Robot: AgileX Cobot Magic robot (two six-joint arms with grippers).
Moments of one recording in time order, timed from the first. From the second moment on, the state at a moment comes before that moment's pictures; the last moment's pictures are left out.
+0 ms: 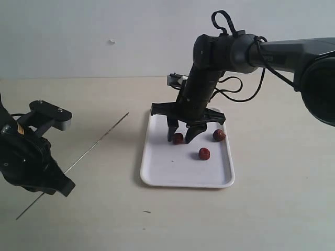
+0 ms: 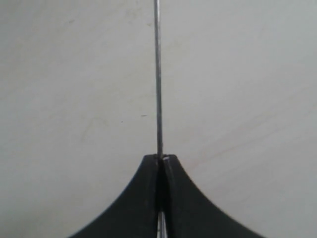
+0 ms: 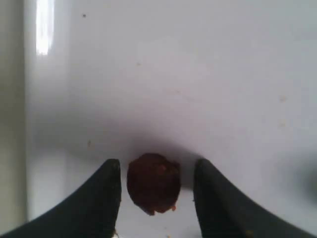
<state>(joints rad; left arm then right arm) -0.41 1.60 -0.83 -0.08 0.67 0.20 0.29 2.42 -1.92 0.27 1.06 0.26</state>
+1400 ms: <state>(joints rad) -0.41 1.60 -0.75 -0.47 0.72 0.51 0.29 2.42 -1.93 0.28 0.94 0.23</state>
